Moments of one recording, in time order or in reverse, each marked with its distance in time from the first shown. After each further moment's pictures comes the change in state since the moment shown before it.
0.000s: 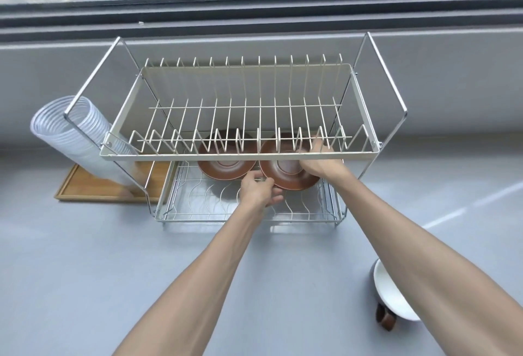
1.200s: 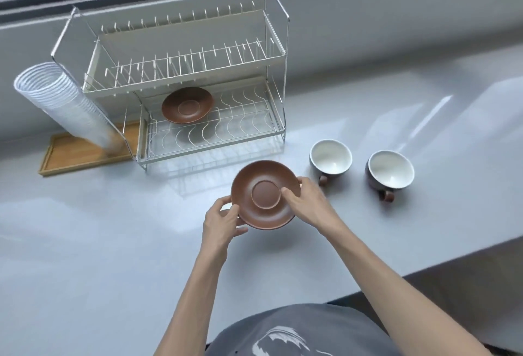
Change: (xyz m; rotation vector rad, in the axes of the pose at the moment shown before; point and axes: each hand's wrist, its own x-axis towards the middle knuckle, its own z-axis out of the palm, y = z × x) left_hand -0.199 -0.157 -0.103 0.191 -0.163 0.111; right_hand -0.305 0.141 0.124 0.314 0.197 0.041
